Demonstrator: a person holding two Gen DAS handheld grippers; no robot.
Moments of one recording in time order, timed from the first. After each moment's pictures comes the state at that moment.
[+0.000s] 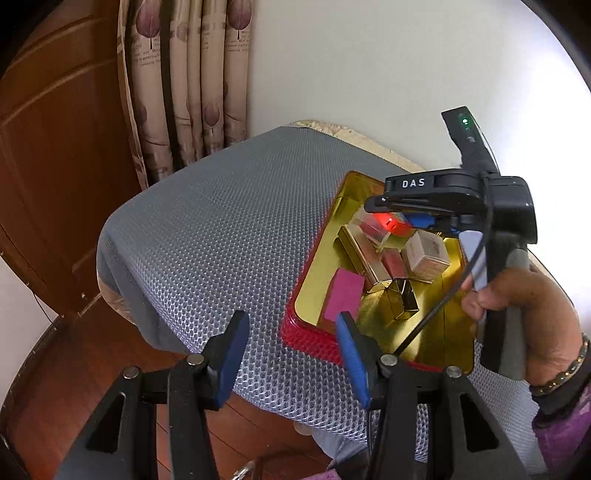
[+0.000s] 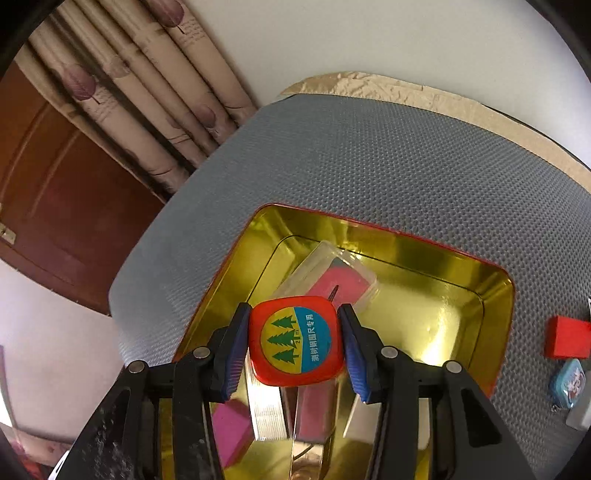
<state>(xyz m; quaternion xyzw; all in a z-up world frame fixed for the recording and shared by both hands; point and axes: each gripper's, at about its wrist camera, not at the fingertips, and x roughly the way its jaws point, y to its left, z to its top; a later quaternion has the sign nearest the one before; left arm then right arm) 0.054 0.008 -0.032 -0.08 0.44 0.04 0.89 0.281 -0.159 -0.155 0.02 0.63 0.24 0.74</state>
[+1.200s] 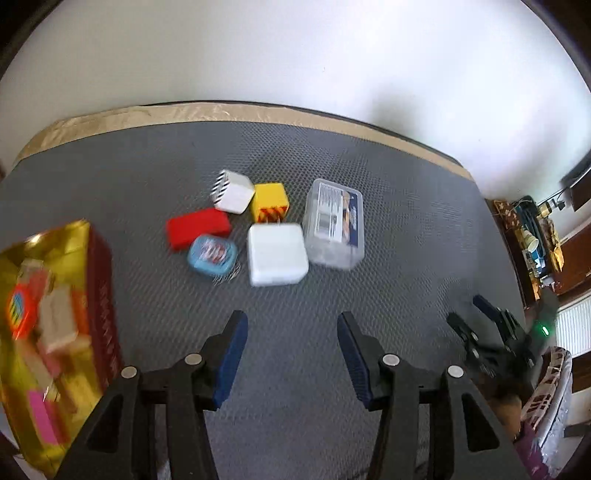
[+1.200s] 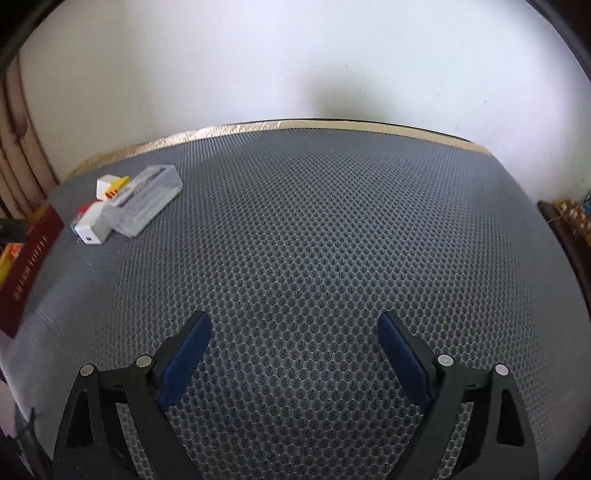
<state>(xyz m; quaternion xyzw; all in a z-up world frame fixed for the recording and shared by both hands) 0.167 -0.306 -0.044 0.06 0.57 -0.30 0.76 0.093 -0.641 -0.097 0.00 0.51 -0.07 0.86</state>
